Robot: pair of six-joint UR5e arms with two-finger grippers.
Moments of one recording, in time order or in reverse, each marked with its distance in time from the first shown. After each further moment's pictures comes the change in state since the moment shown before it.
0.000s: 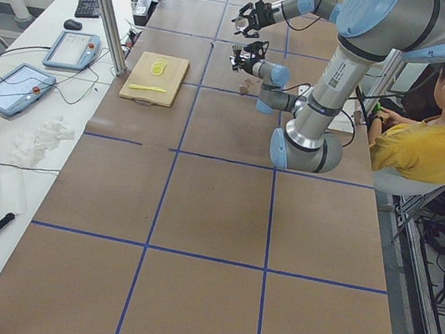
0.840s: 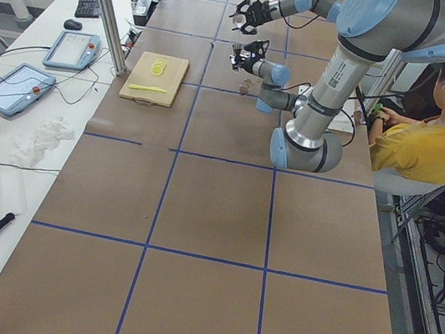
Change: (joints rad) left arm 0.000 -0.002 -0.003 -0.002 0.002 -0.001; right arm 0.025 0.012 0.002 -0.032 -0.003 -0.114
